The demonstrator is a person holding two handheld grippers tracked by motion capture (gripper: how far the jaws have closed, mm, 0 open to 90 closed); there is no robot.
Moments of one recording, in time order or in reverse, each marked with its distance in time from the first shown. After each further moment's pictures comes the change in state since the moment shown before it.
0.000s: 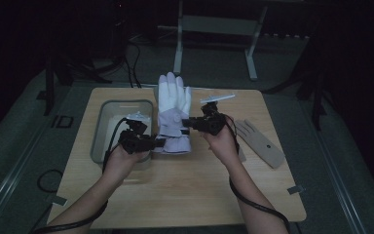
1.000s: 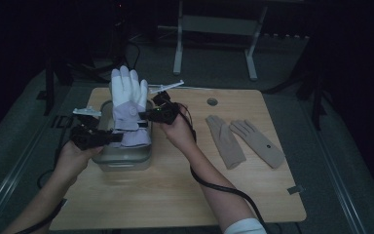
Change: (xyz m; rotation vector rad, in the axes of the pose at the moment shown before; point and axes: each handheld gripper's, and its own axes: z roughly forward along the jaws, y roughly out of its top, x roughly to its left) left arm 0.078 -0.033 -0.082 0.002 0.090 -0.072; right arm 0.064 0.056 0.099 0.035 0.098 -0.081
